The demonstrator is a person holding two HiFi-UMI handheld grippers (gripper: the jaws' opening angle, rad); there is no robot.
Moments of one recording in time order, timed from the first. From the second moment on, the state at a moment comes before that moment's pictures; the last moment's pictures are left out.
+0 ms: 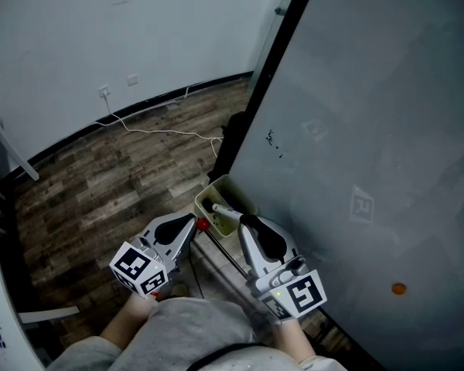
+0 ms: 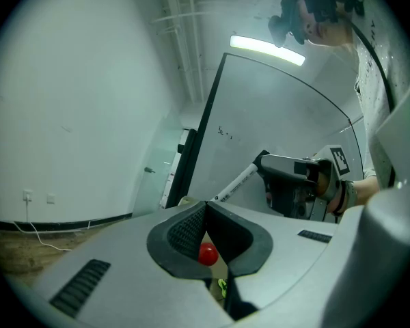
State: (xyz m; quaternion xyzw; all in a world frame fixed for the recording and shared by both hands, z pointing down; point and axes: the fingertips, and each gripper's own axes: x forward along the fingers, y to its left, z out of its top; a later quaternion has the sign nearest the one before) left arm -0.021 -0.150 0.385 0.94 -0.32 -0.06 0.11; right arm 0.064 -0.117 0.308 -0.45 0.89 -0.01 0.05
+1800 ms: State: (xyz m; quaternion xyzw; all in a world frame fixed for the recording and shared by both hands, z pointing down) left arm -0.024 -0.166 0.444 0.93 -0.31 -0.02 0.17; right arm 0.060 -0.136 0.364 -0.47 0.88 -0.06 0.02
